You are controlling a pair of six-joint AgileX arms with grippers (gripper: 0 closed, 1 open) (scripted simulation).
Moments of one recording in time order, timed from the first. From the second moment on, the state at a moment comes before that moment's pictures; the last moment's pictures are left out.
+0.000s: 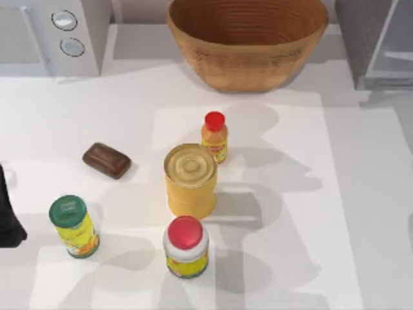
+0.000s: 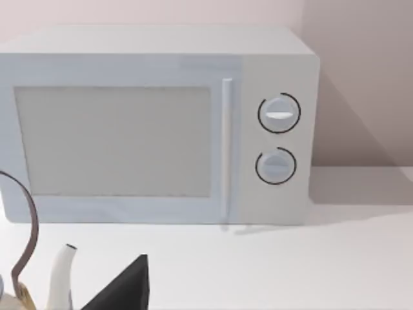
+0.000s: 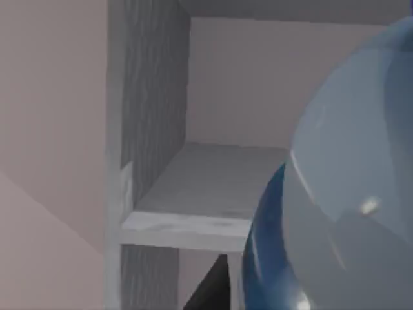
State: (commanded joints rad) left arm 0.00 0.00 0.00 0.00 0.00 0.00; right arm -0.12 1.44 0.76 0.92 -0.17 0.00
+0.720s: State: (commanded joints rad) left arm 0.00 0.00 0.00 0.00 0.00 0.00; right arm -0.28 2.11 0.98 1.13 -0.26 0.01
